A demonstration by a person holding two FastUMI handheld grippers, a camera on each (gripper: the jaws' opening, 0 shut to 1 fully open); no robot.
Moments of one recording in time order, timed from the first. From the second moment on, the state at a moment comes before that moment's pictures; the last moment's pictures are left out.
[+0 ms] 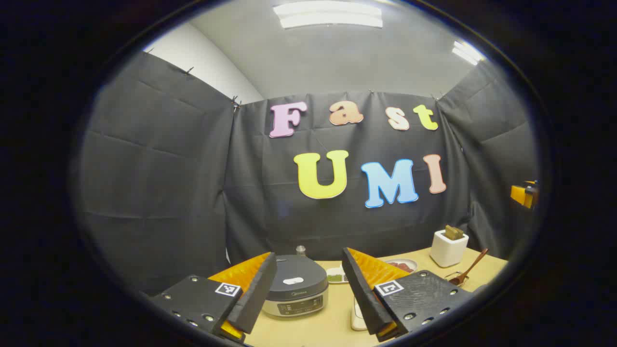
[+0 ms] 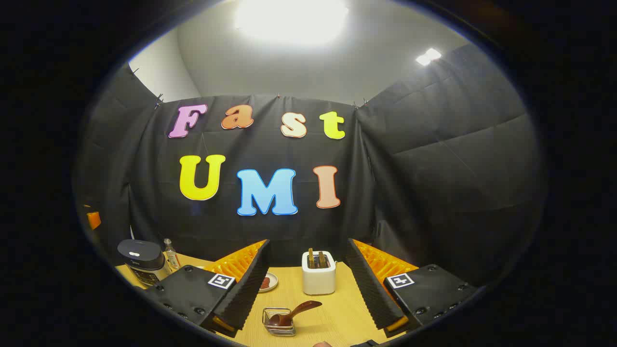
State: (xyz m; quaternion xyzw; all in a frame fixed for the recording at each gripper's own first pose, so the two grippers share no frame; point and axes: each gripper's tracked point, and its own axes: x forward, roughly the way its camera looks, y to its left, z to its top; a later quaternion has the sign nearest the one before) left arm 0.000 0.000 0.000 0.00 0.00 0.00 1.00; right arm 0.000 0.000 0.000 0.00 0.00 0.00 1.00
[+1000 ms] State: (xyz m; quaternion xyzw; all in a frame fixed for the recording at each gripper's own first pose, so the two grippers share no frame) left arm 0.006 -0.005 0.000 0.01 0.00 0.00 1.00; right arm 0.002 -0.004 -0.004 0.00 0.01 0.00 1.00
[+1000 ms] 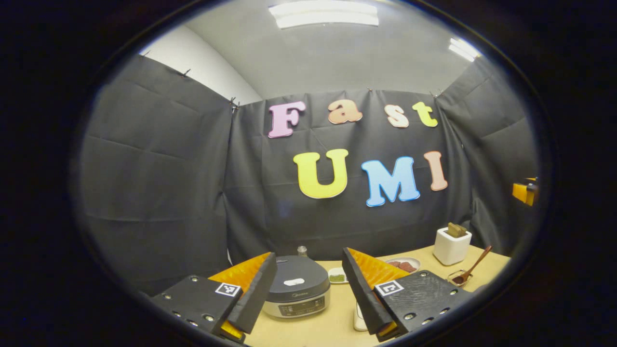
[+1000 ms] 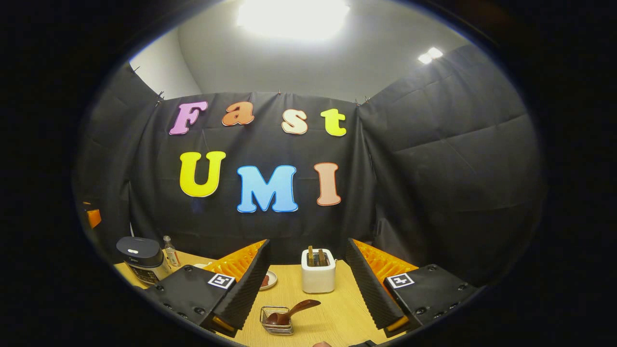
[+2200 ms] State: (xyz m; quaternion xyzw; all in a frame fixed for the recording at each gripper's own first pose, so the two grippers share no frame) left arm 0.002 -0.028 0.015 0.01 0.00 0.02 1.00; right arm 0.005 -0.032 -0.014 0.00 0.01 0.03 1.00
